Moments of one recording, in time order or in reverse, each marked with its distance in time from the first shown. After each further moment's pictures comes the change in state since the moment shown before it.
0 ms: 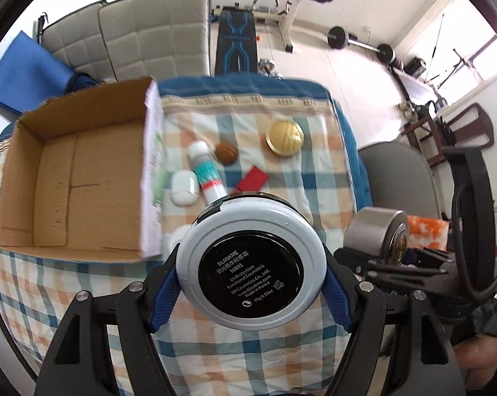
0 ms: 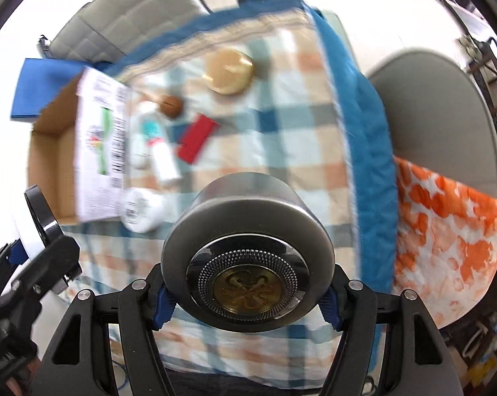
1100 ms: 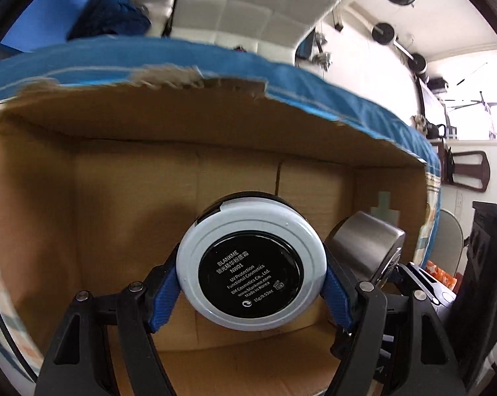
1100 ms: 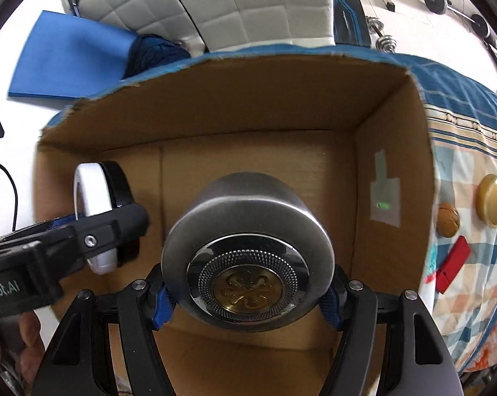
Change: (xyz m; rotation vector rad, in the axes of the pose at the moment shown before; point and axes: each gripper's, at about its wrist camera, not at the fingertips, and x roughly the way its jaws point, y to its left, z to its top) left arm 0.135 0.324 0.140 -0.190 0.310 -0.195; right arm 0.188 0.307 0.154 -0.065 0.038 -0.056
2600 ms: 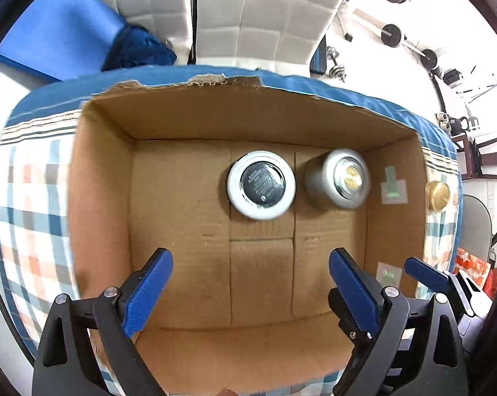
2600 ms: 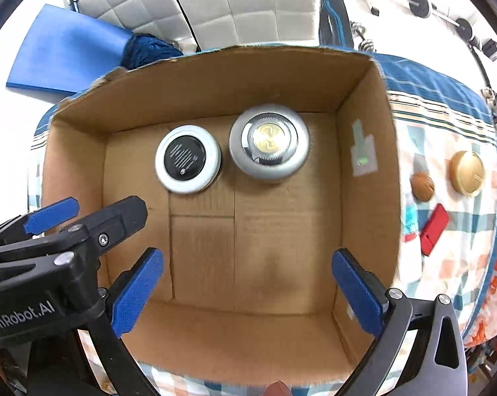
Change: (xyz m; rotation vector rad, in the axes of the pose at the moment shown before) left arm -0.097 -0.031 -0.115 0.080 -0.159 0.192; right arm -0.041 0.046 -0.060 -0.012 -0.058 -0.070
